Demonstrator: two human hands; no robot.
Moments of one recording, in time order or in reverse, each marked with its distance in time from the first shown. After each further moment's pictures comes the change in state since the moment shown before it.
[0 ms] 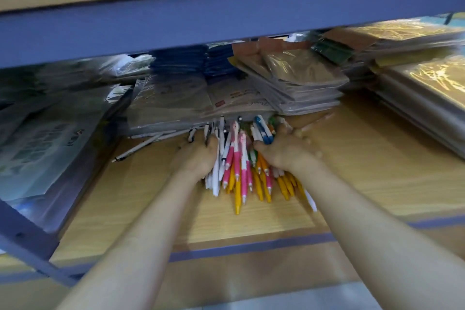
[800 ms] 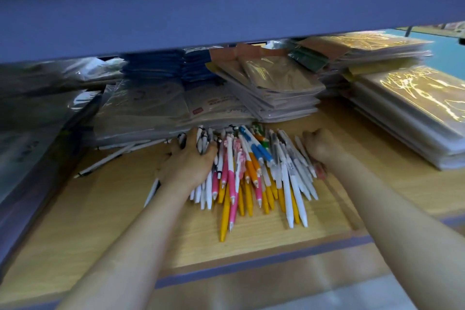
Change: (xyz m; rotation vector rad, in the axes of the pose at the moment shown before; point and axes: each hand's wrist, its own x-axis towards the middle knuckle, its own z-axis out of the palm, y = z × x) left_hand 0.005 0.024 0.016 0.003 -0.039 0.047; right_hand 0.031 0.085 -0.058 0.253 0.168 0.048
